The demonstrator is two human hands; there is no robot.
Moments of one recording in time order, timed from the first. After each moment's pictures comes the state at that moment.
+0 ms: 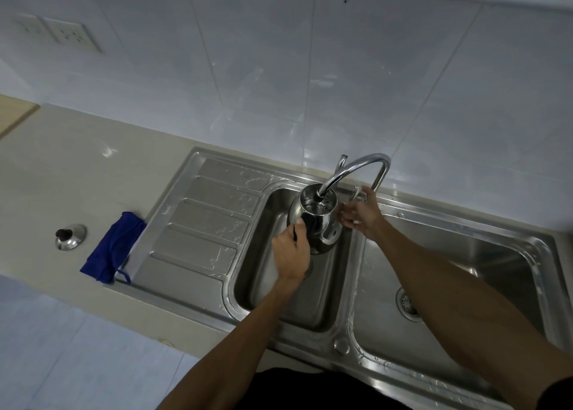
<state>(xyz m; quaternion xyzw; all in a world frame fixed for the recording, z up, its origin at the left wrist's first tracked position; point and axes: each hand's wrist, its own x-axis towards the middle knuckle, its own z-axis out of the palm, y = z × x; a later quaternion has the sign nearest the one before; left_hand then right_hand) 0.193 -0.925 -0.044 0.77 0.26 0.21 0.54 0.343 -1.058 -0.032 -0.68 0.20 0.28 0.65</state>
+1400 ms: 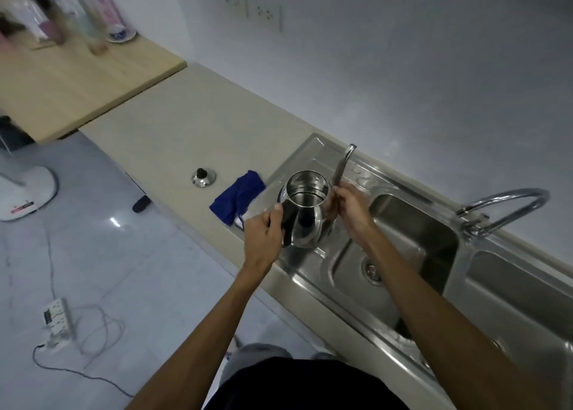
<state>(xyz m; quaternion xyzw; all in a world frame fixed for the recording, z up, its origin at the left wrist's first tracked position) -0.010 -0.675 0.026 0.71 0.33 0.31 0.54 0.166 -0.779 0.028 -0.66 -0.07 0.33 0.67</state>
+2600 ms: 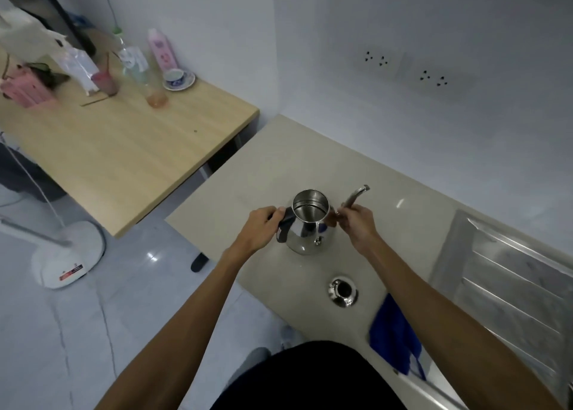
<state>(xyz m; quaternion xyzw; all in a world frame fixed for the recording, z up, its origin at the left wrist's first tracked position) 0.017 -0.065 -0.003 0.83 0.30 0.04 0.47 0.178 -0.243 -0.021 -0.69 0.07 0.32 0.64</state>
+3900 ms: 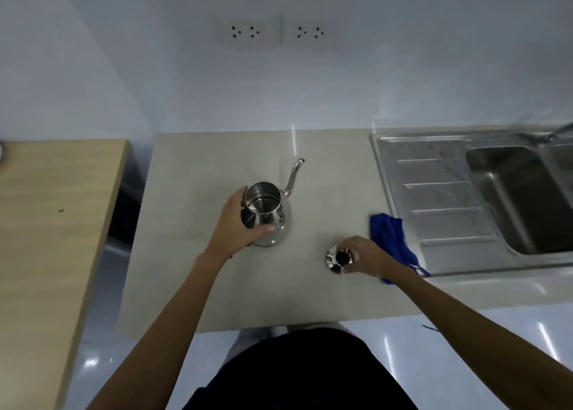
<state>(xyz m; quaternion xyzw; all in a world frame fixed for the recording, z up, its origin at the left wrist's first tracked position) 0.110 0.018 -0.037 0.87 0.00 -0.06 0.50 0.073 -0.327 -0.064 -0.91 -0.05 0.34 0.23</state>
